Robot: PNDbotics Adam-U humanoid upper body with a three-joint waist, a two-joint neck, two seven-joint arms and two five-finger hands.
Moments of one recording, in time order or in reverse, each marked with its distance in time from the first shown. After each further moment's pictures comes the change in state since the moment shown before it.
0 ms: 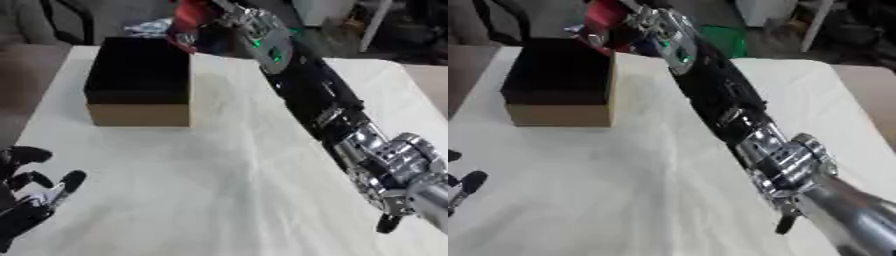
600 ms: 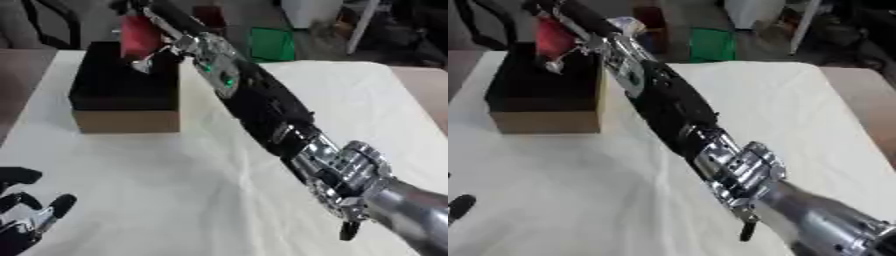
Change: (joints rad) left arm -0.020 -0.012 -0.027 0.018 0.000 -0.001 -0.033; right arm 0.015 0.077 0.020 0.060 0.233 -0.067 -0.051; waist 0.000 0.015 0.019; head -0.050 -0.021
